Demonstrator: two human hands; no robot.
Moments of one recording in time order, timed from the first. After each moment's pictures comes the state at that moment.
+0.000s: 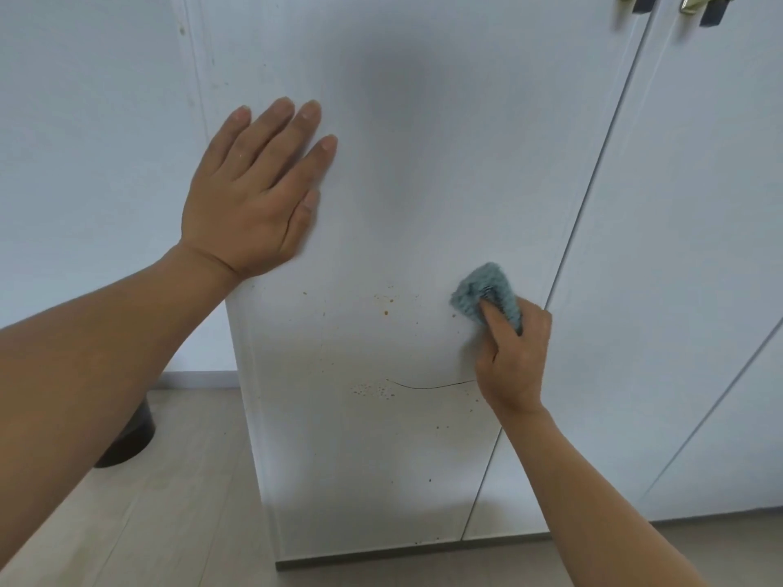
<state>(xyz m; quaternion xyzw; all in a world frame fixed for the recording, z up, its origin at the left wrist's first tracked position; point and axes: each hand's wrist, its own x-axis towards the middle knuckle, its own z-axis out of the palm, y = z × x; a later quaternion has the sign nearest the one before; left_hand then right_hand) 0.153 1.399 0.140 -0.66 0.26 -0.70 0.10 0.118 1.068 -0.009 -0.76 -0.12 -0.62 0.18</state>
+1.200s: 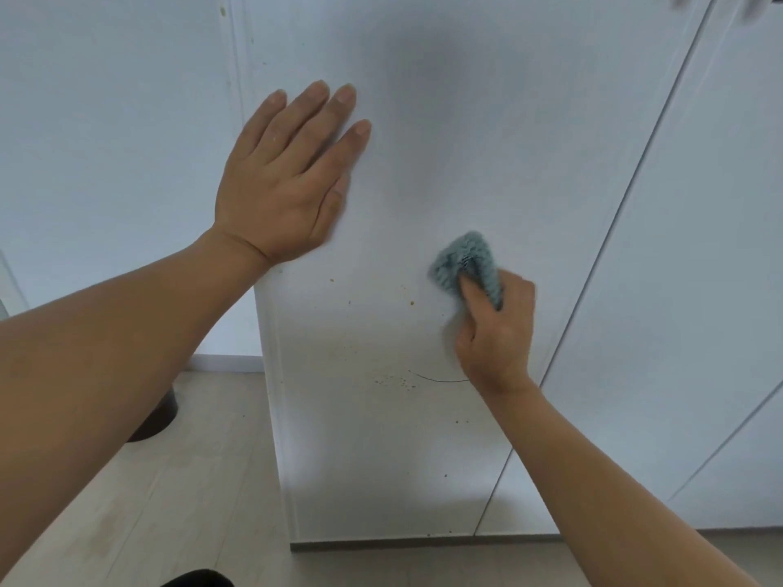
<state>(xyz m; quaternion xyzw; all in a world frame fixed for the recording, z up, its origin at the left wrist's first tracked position) 0.152 1.399 0.138 -0.66 0.25 -0.71 0.10 0.117 1.121 0.021 -0.75 -0.22 -0.60 0.17</state>
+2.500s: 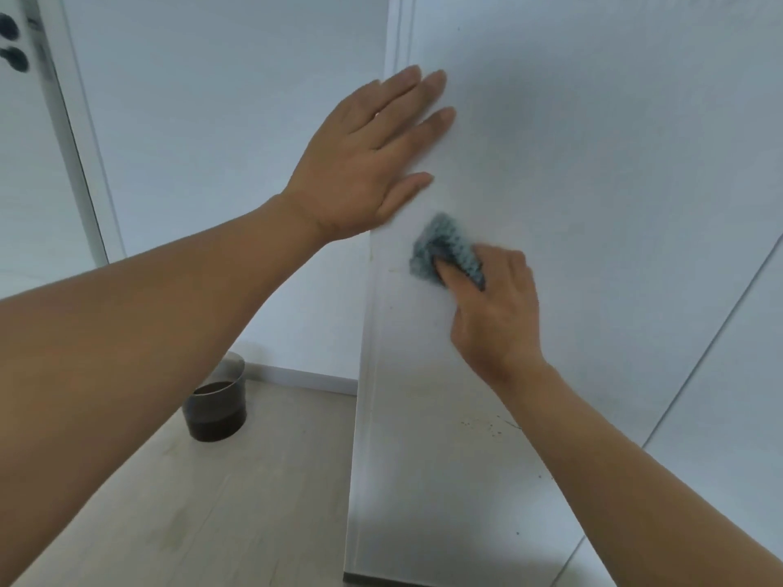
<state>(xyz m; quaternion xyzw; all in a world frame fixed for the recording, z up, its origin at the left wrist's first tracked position) 0.138 1.460 0.206 -0.67 0.33 -0.66 0.09 0.119 1.241 0.088 -0.74 -0.31 -0.59 0.11</state>
